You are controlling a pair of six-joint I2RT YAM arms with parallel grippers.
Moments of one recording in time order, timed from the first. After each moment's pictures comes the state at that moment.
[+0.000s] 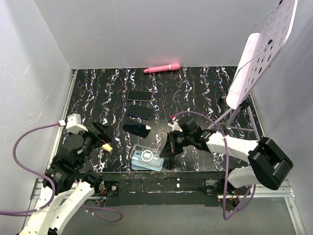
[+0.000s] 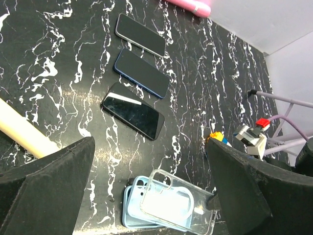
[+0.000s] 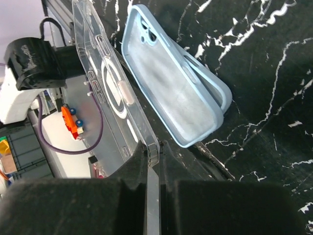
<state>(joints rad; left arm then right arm) -0.50 0.32 0.78 -0.72 -0.32 -0.67 0.83 1.35 0.64 -0.06 -0.61 0.83</state>
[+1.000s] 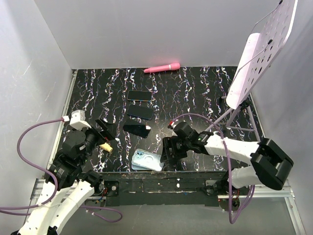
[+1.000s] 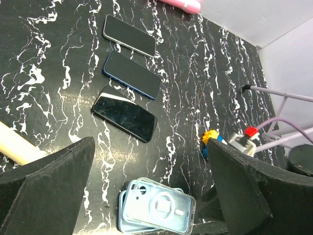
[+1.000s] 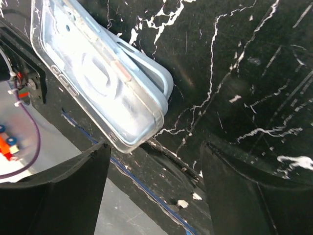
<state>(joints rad) -0.50 0.38 0.77 -0.66 -0.27 -0.64 0.93 1.37 0.66 -0.25 -0.35 0.73</state>
